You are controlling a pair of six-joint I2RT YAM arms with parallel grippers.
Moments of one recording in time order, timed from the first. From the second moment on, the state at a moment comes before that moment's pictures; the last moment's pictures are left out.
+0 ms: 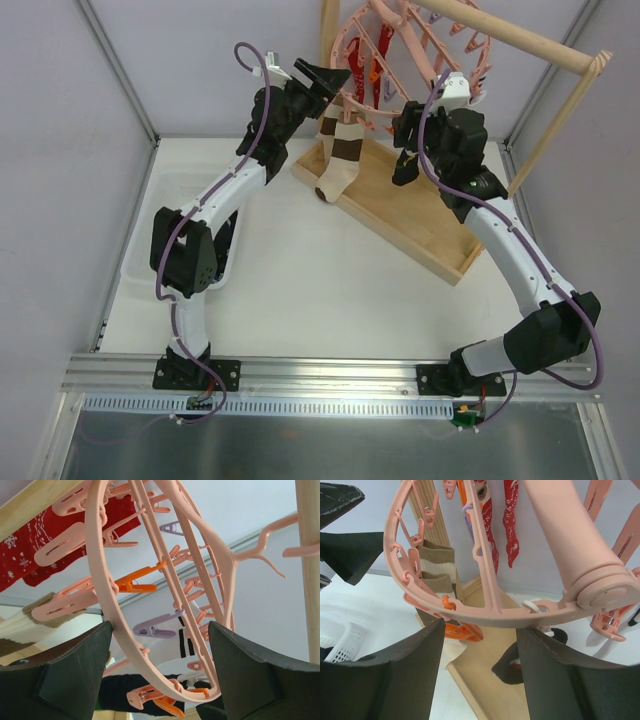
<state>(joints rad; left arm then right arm) -0.46 1.96 1.79 0.39 0.09 -1.10 0.37 1.42 1.42 -0.06 0.09 0.12</state>
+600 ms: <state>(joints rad) -0.47 2.09 1.92 0.31 0.06 -1.20 0.36 1.42 1.42 -0.07 0.03 0.12</state>
